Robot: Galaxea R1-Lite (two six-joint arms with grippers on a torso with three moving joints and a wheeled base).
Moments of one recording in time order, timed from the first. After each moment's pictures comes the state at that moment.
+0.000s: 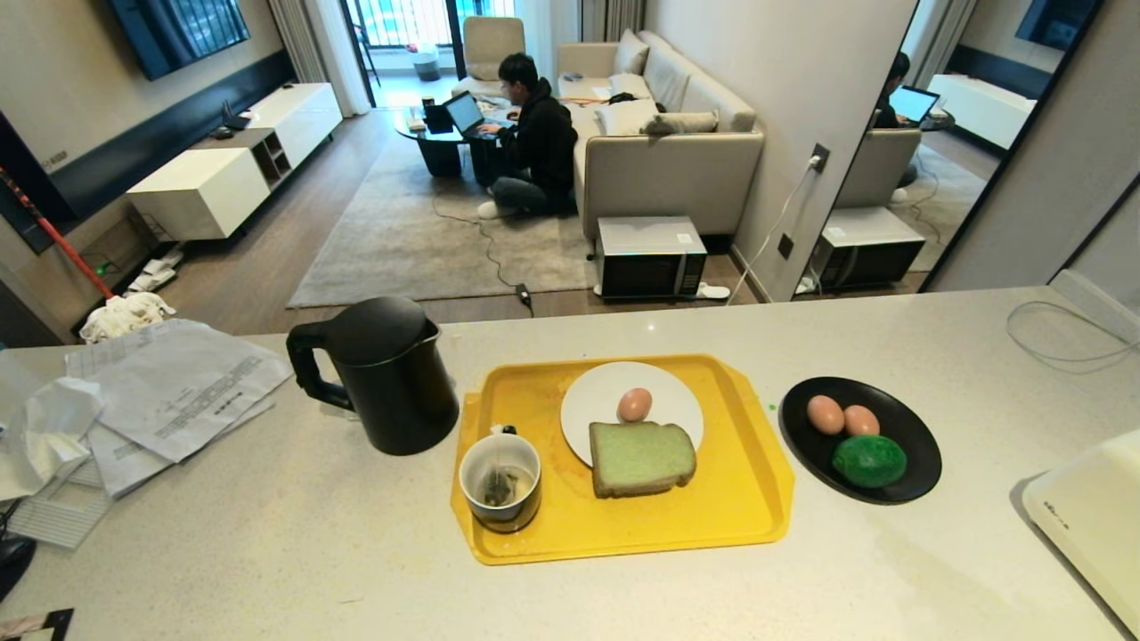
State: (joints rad) left arm 0.01 0.00 0.00 -0.01 0.00 0.01; right arm 0.00 0.00 0.00 0.00 0.00 -0.01
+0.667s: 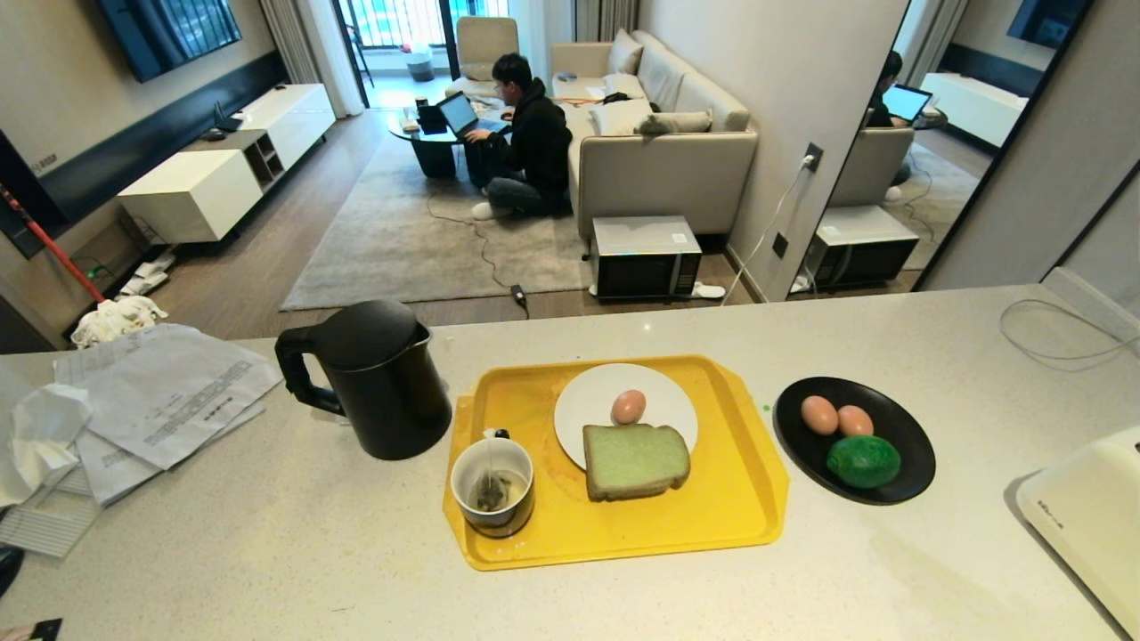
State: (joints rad) left arm 0.01 0.00 0.00 -0.01 0.00 0.01; right arm 0.00 0.00 0.00 0.00 0.00 -0.01
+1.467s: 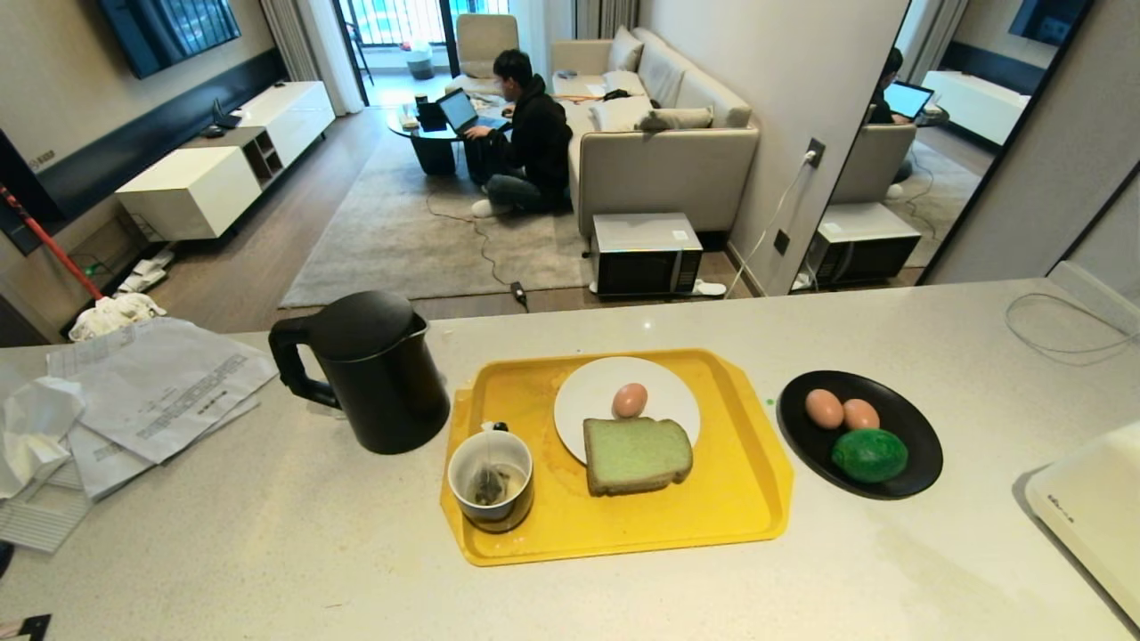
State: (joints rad) left arm 0.01 0.00 0.00 -0.01 0.00 0.01; right arm 0.00 0.00 0.00 0.00 0.00 -0.01
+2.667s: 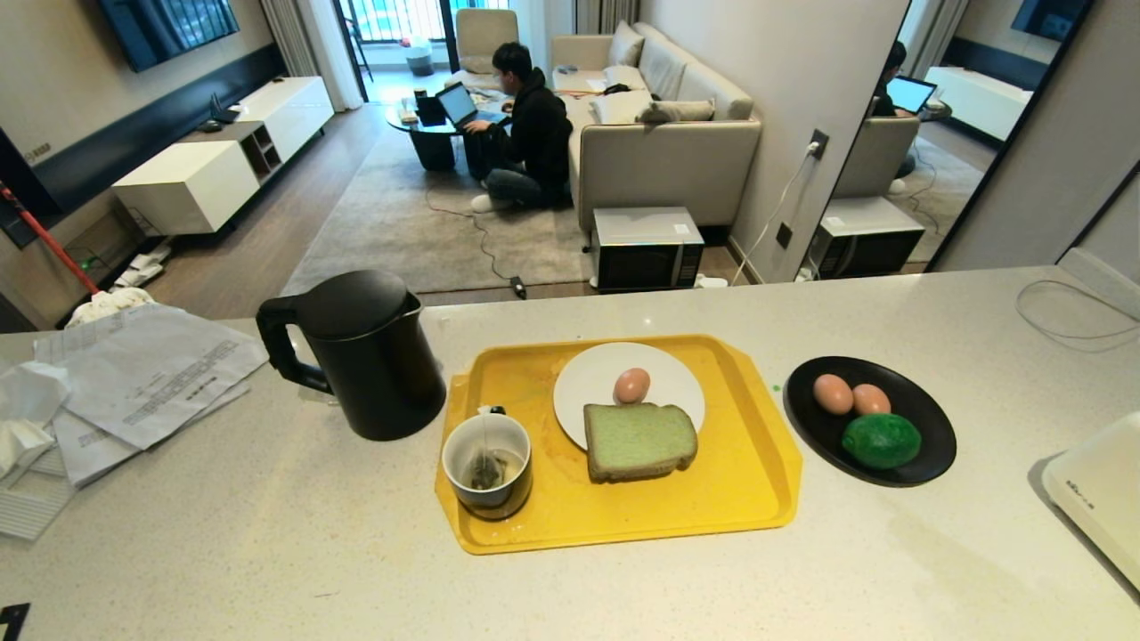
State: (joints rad) left arm 0.01 0.00 0.00 -0.01 0.00 0.00; right arm 0.00 0.00 0.00 0.00 0.00 -0.02
